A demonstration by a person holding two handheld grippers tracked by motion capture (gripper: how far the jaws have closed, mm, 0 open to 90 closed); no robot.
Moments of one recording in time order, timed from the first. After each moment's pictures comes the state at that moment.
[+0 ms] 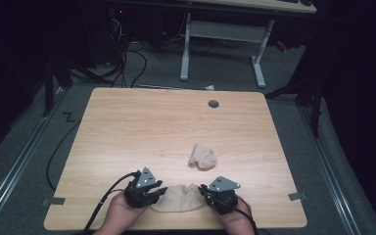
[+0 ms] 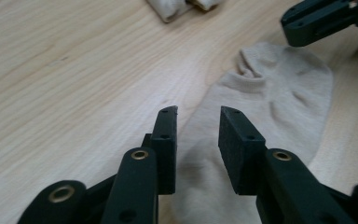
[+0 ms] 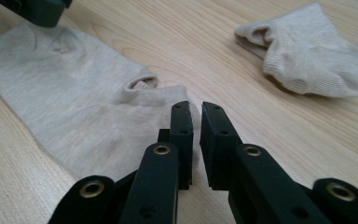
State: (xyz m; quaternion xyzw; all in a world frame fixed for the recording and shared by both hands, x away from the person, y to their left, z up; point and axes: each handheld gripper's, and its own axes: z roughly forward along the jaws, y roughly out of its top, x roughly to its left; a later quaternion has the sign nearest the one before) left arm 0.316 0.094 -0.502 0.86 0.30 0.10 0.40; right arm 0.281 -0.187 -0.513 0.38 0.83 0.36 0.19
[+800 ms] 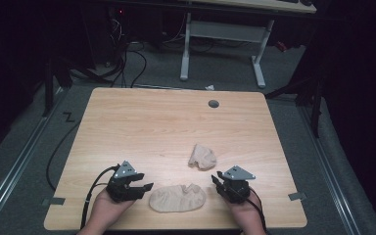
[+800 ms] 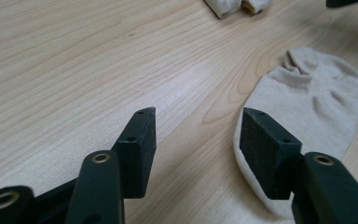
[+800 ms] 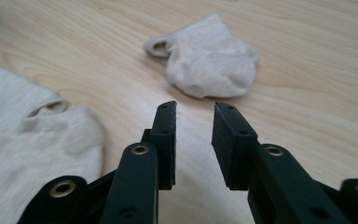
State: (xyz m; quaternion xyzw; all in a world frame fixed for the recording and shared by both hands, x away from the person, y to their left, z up) left arm 0.330 0.141 -0.503 0.84 0.34 0.08 0.41; right arm 0.304 -0.221 -0.502 0.45 0.79 0.35 0.24
